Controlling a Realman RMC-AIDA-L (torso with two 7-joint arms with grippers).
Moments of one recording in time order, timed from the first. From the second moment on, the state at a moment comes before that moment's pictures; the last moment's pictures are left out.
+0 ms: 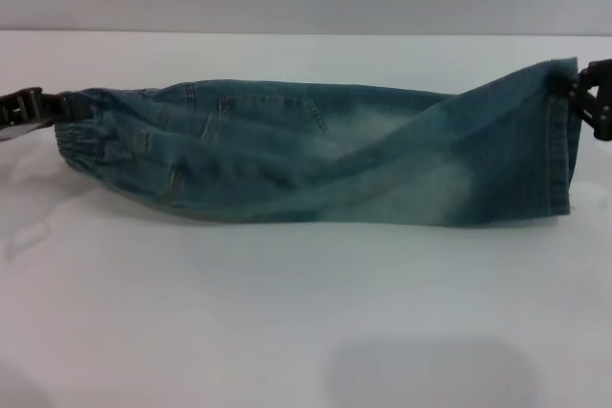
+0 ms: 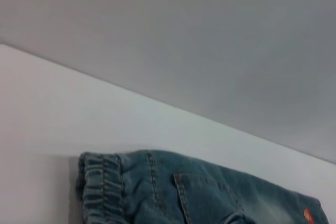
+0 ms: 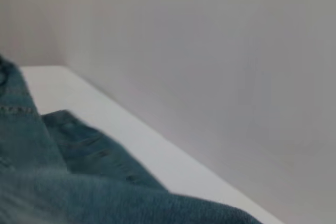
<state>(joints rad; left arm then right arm) -0.54 -1.99 0.46 0.88 2.25 1.49 -2.27 0.51 2.01 -0.59 -0.79 -1.99 -1.36 1.20</state>
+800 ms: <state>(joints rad) -0.58 -2.05 0.51 0.87 2.20 1.29 -2.26 0.57 2.04 -0.59 -0.62 -1.95 -1.06 1.14</state>
